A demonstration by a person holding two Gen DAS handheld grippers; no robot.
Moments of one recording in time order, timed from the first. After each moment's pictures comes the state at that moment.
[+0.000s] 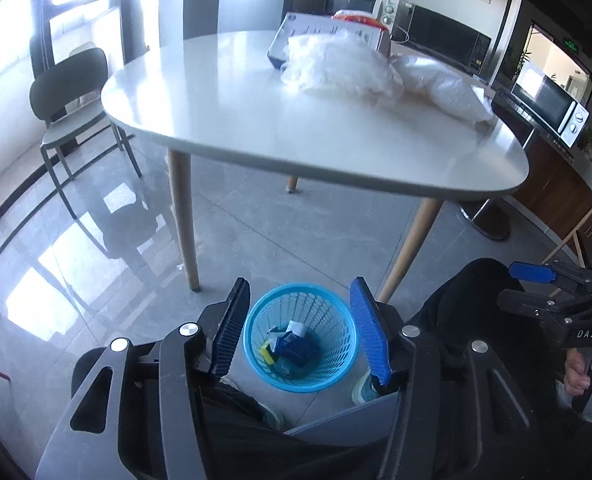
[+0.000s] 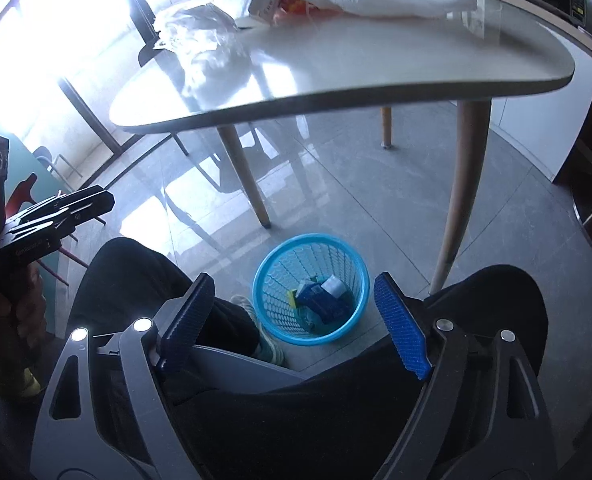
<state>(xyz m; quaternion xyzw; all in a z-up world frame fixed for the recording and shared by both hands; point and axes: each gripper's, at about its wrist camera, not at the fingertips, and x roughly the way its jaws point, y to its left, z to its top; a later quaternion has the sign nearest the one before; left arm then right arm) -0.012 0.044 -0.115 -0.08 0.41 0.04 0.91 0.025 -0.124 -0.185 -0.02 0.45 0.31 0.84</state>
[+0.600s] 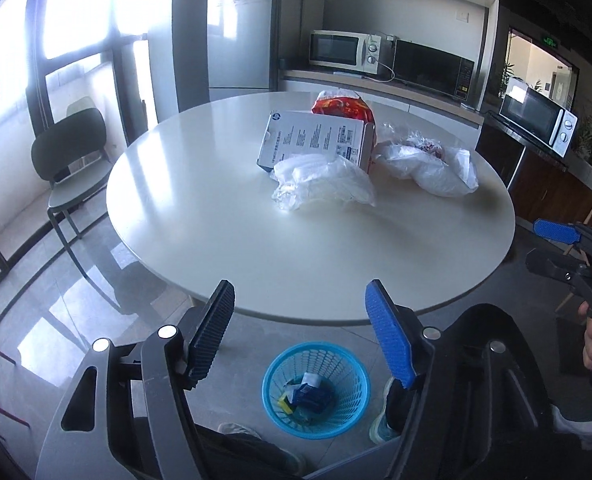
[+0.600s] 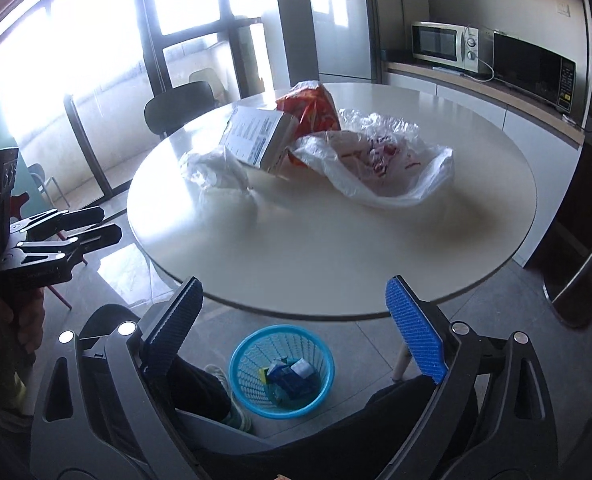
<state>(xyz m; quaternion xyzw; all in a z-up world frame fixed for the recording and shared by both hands) 0.024 0.037 -0.048 -0.03 0.35 0.04 0.94 0.053 -0.125 -0.082 -0.04 0.33 0.29 0.90</state>
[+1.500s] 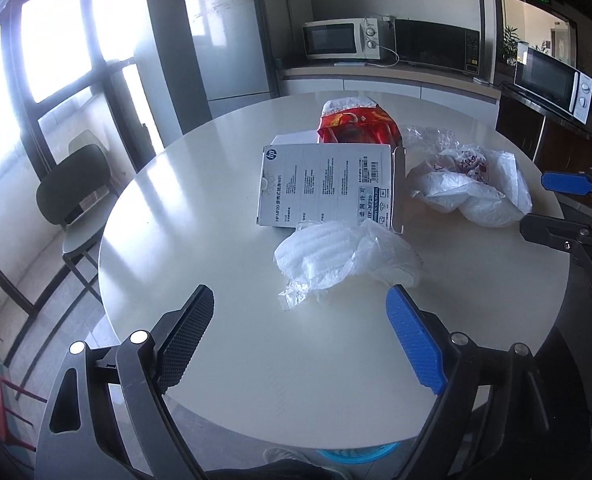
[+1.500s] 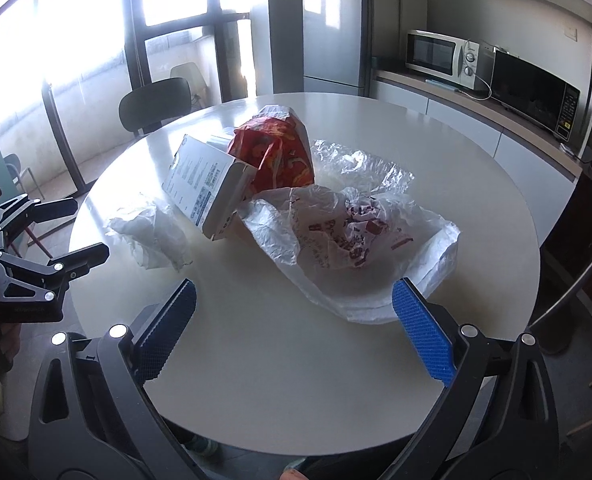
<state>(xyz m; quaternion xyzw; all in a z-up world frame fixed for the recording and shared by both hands) 0.111 0.038 -0.037 0.06 0.37 0.06 0.93 0.145 -0.085 -0.072 -0.09 0.33 0.26 0.90</state>
